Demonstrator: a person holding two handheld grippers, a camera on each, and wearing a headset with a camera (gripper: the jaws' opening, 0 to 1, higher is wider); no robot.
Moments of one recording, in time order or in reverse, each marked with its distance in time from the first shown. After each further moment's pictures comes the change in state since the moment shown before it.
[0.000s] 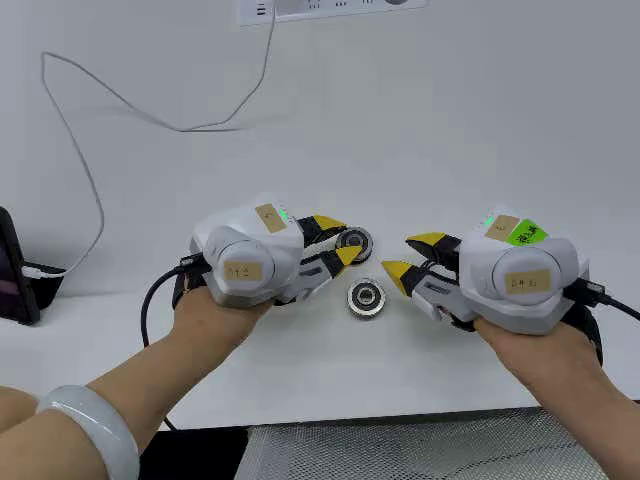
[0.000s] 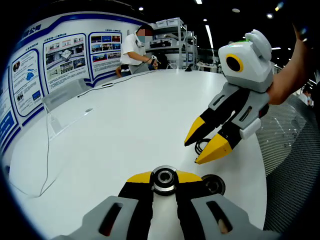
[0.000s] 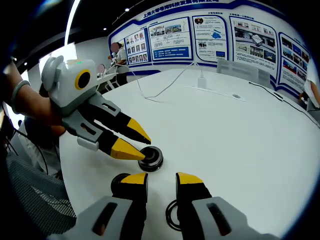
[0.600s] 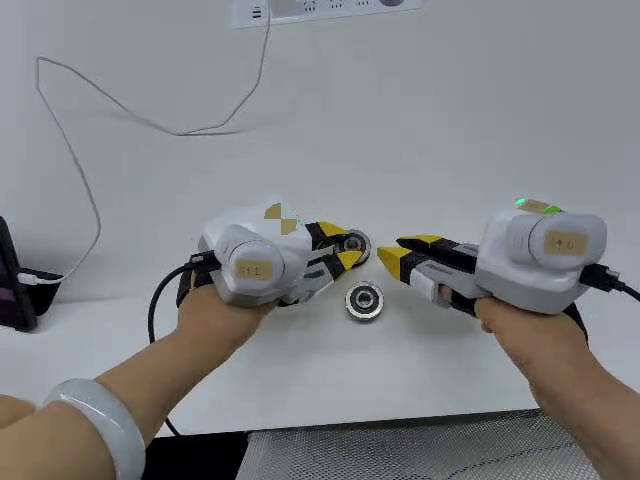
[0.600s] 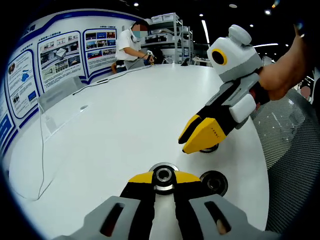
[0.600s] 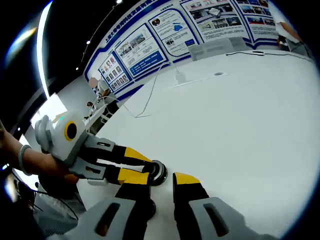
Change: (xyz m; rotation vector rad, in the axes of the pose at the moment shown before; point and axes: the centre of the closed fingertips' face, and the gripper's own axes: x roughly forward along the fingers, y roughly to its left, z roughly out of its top) left arm 0.007 -0.001 -0.009 0.023 0.046 -0.028; right arm 0.007 -0.007 0.011 0.485 -0.097 0.057
